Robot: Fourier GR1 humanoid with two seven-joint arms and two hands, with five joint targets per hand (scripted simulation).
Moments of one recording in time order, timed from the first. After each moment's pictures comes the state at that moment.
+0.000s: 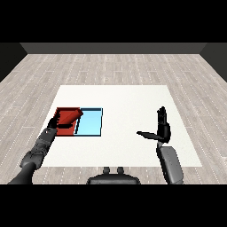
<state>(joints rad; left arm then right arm) -0.77 0.49 -0.07 -0.06 -0.07 0.28 -0.15 -0.07 -0.19 0.05 -1.65 -0.09 -0.23 -0.32</state>
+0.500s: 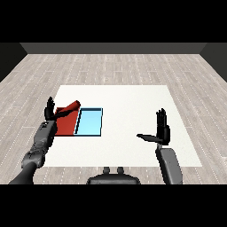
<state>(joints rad) -0.77 0.48 0.18 -0.30 0.18 0.25 -0.51 -0.04 -0.17 0.05 -1.67 -0.14 -0.18 -0.38</state>
